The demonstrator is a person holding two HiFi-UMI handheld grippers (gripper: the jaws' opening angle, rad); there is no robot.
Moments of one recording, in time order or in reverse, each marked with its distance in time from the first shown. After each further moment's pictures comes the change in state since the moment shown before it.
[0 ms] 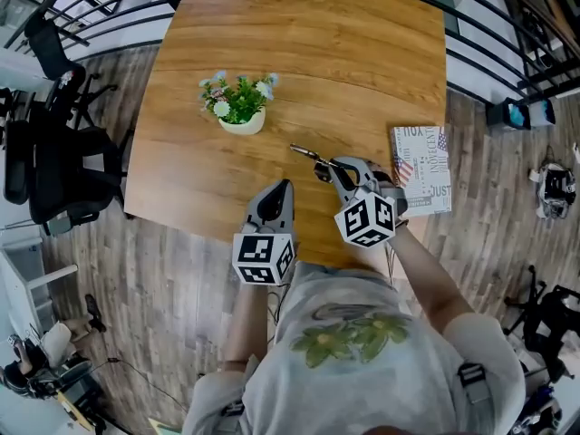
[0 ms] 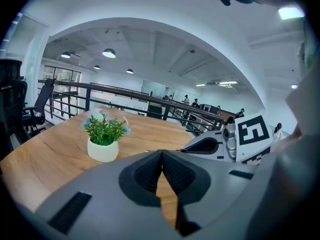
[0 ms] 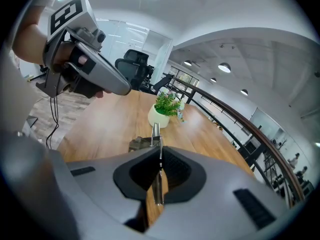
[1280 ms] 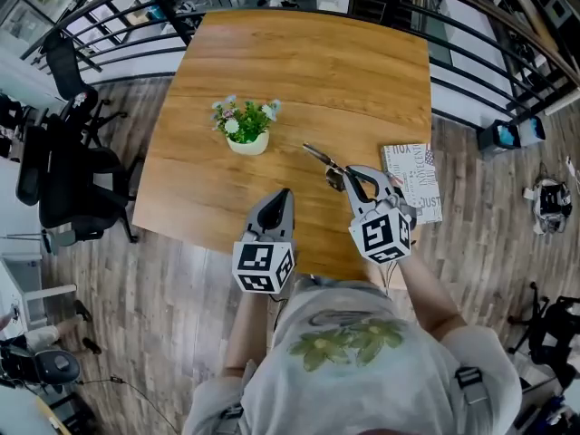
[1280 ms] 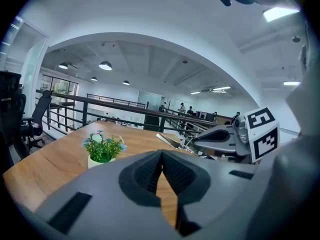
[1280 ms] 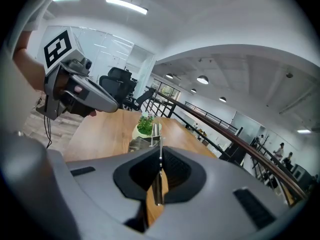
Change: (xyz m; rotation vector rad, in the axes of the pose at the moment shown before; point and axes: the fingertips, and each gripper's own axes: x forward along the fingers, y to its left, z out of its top) left arm -0.037 -0.027 0.043 0.059 -0.123 -0.024; right arm -0.092 -0.044 0.045 0.112 -0.151 -0.196
